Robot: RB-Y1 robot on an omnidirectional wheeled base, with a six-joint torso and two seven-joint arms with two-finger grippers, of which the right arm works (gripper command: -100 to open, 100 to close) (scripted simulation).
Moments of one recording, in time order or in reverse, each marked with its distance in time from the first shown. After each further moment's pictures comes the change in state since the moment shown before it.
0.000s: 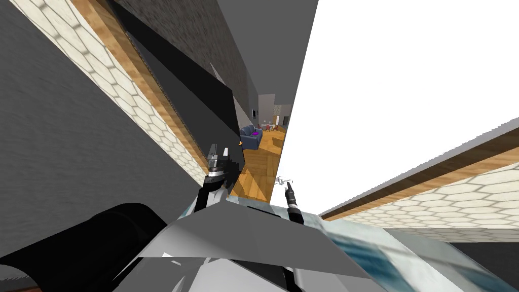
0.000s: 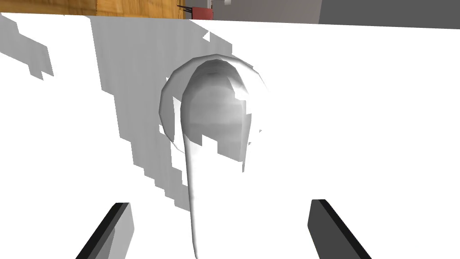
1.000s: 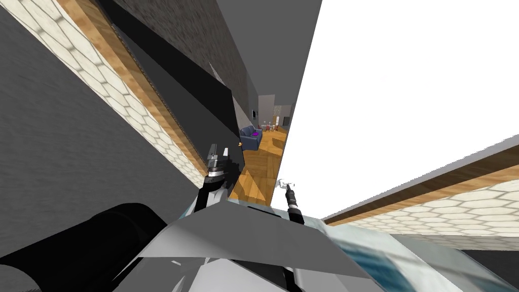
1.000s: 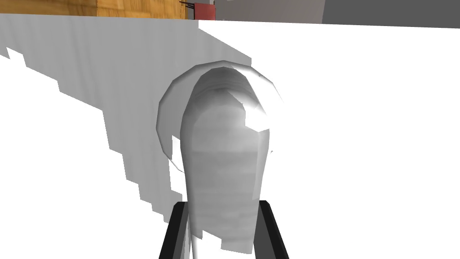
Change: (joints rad) arm -0.001 0.001 -0.009 0.013 -0.005 0.004 0.003
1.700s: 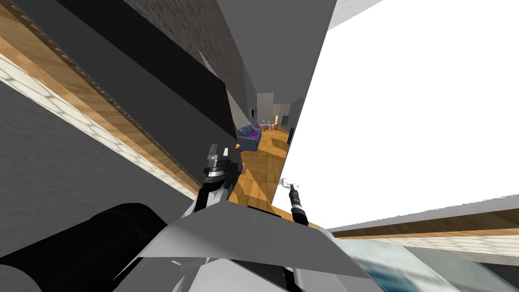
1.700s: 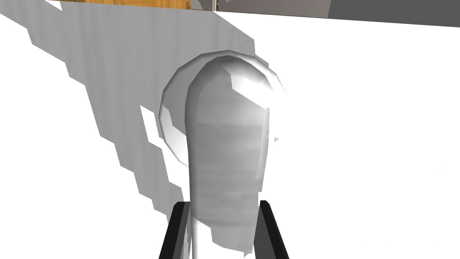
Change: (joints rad) arm -0.007 -0.017 -0.053 -0.007 -0.026 0.009 0.014
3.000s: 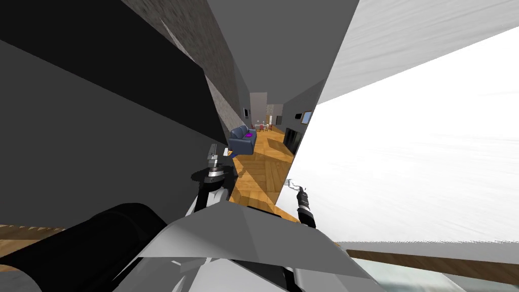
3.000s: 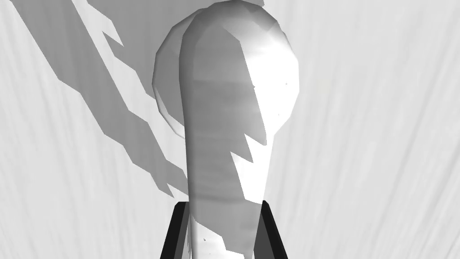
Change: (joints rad) arm -0.035 0.017 -0.165 0.038 -0.074 0.003 0.050
